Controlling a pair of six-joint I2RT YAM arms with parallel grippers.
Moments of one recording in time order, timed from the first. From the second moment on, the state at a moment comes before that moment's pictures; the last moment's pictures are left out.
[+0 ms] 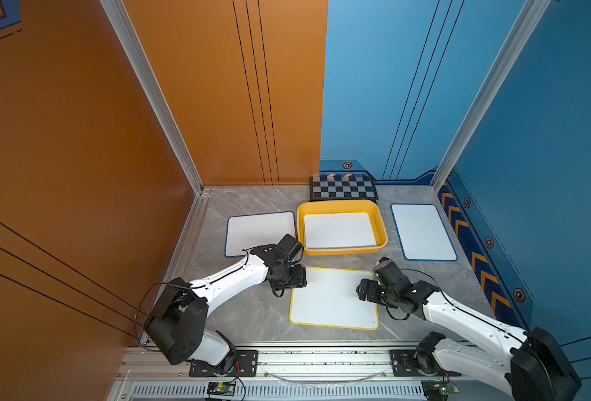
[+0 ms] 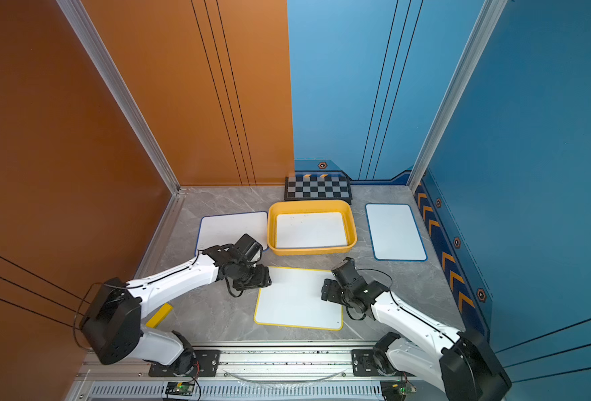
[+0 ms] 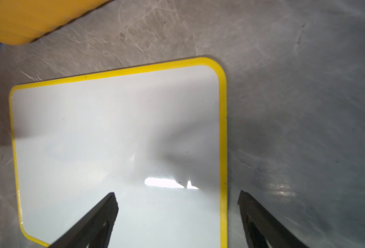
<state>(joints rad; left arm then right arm) -0.67 1.42 0.95 -0.74 0.15 -0.72 0.59 1.01 0.47 -0.49 0.01 0.78</state>
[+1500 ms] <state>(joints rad) -0.83 1.55 0.85 -0.76 0.10 -0.79 0.66 1.07 0.47 -0.62 0.02 0.82</state>
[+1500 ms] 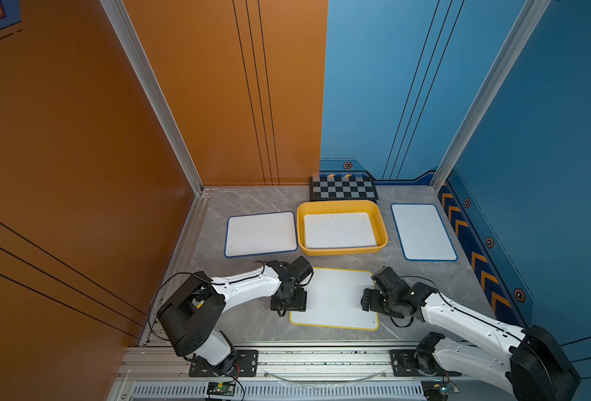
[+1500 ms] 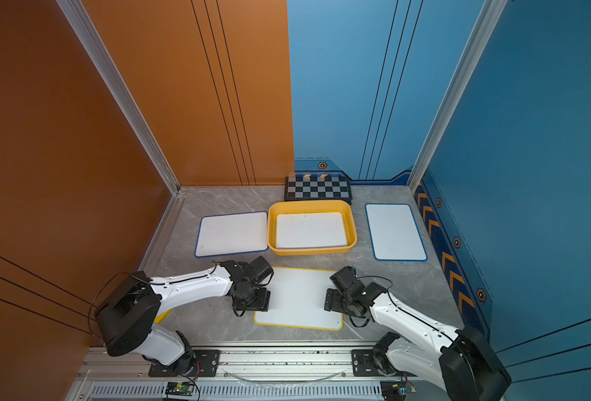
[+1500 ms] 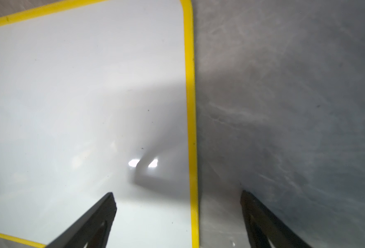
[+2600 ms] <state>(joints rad) -0.75 1.44 0.60 -0.21 0.45 -0.96 0.72 1.20 0.46 -0.42 0.26 0.85</state>
